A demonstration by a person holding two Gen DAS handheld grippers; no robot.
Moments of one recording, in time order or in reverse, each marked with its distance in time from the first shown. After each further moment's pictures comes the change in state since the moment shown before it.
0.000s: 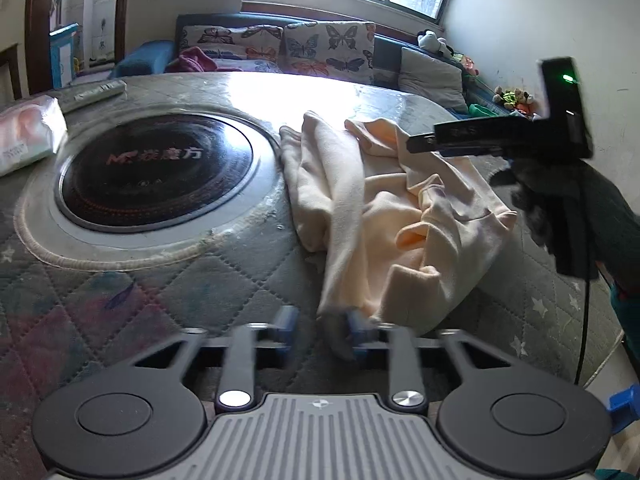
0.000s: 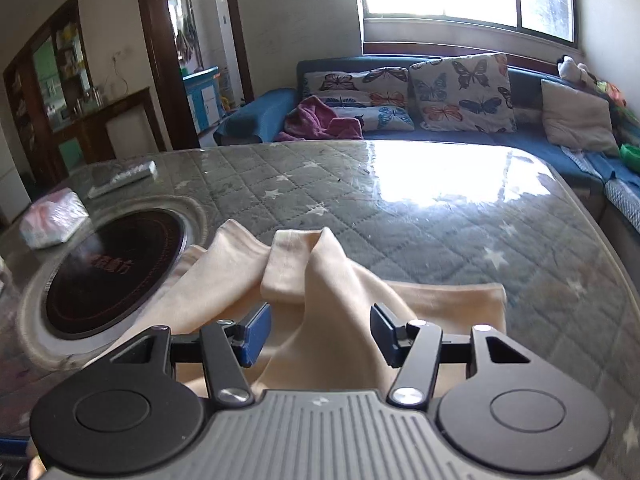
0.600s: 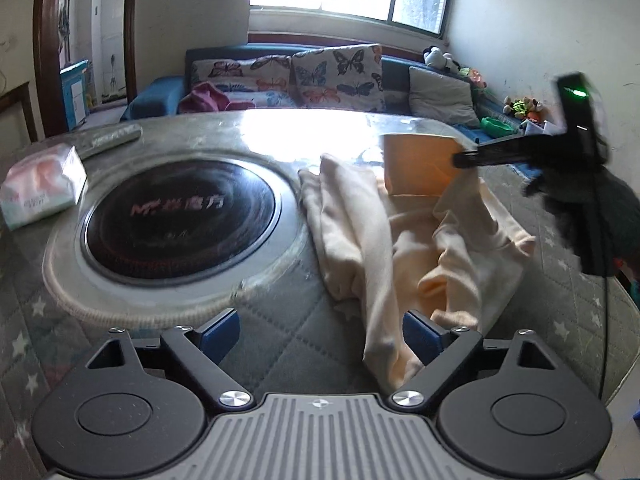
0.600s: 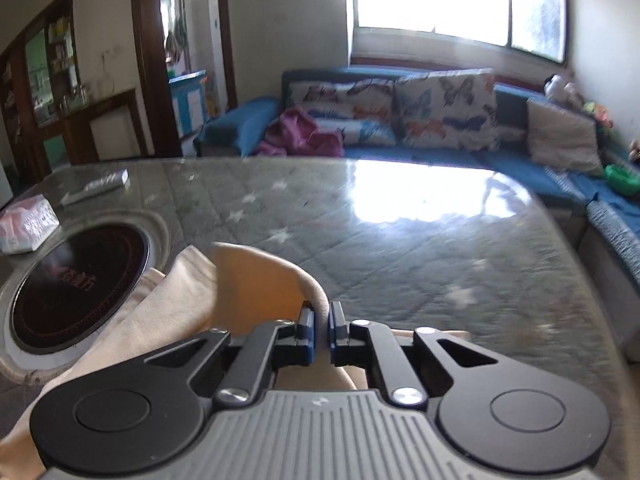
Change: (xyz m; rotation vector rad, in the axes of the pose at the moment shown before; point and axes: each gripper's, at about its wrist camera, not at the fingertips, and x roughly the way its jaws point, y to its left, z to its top) left arm -0.007 -0.001 0.018 0.067 -0.085 0.059; right arm -0.025 -0.026 0.005 -0.027 -0.067 -0.081
